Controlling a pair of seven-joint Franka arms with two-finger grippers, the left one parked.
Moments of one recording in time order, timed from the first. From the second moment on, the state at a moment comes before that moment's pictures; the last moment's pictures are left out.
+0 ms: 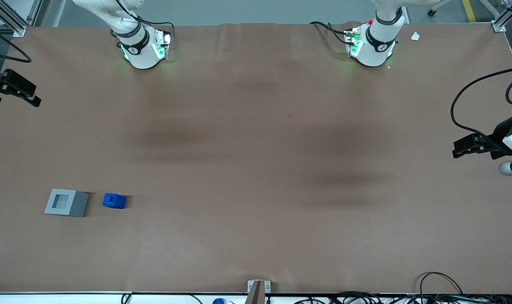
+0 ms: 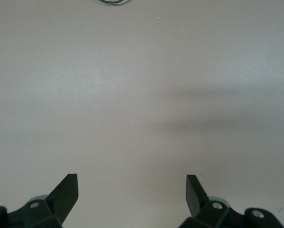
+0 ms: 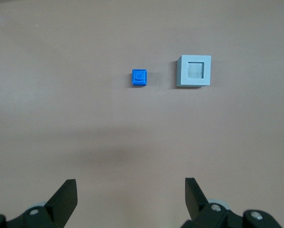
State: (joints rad) arm -0.06 -0.05 0.03 -1.51 0.01 1.51 0.02
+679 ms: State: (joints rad) arm -0.10 -0.03 0.02 -1.52 0.00 1.52 0.02
